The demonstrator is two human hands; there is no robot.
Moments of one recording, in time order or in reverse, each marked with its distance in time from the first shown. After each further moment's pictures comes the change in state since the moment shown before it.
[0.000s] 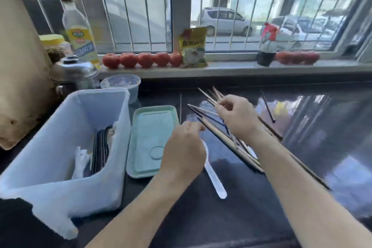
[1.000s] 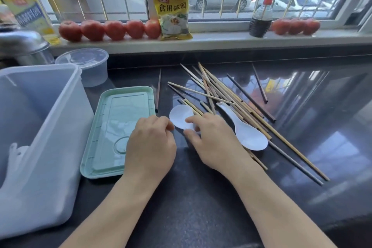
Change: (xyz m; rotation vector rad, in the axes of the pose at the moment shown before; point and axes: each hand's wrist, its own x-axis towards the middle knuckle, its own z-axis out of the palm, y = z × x) left_hand 0.007 -0.040 0.052 0.134 0.072 -0.110; right_hand -0.054 0.041 0.032 -0.279 -0.287 -0.065
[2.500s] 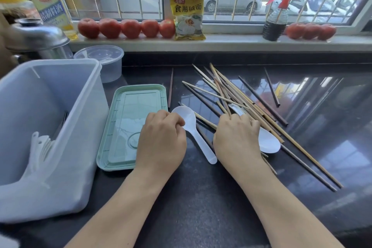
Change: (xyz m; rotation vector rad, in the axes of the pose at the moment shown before) left_hand 0.001 -0.010 0.001 -0.062 0.068 0.037; right_hand -0.001 -0.010 -0.001 -0.482 0.058 0.214
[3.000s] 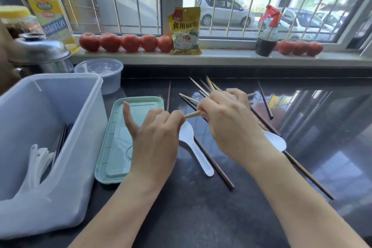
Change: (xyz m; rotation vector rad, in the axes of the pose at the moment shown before) left_hand 0.015 0.011 -0.020 0.334 0.180 0.236; right_hand 0.031 0.005 -0.042 0.092 0.529 -0.521
